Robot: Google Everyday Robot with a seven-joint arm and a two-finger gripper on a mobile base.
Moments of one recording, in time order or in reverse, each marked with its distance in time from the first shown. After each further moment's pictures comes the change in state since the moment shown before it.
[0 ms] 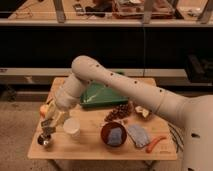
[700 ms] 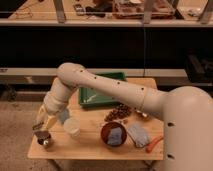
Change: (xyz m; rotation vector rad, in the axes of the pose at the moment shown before) arm 0.013 -0.030 0.055 -0.026 0.036 0.053
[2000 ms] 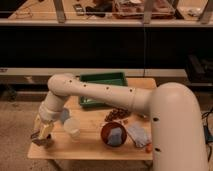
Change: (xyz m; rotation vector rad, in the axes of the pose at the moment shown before) arm 0.011 -0.001 0.054 -0.035 0.066 0.019
